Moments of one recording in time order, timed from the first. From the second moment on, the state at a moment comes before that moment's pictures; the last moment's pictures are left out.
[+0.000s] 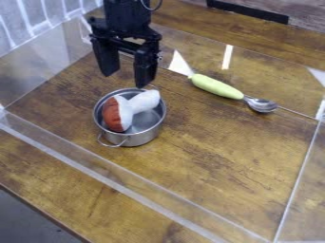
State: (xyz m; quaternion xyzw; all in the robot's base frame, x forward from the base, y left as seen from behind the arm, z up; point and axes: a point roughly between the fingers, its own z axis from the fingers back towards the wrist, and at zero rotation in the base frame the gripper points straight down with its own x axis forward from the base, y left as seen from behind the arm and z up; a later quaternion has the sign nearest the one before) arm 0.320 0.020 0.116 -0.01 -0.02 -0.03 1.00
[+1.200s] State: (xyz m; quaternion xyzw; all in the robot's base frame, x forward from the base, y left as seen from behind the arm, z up) arm 0.312 0.050 0.082 0.00 -0.02 -0.06 1.00
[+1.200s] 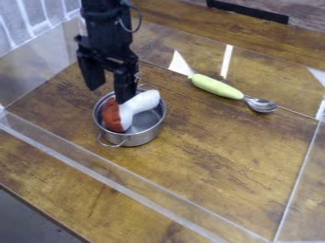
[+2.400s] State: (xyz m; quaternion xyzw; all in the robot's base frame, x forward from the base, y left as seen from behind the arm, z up) arm 0.332 0.026 0.085 0.01 -0.03 0.01 1.00
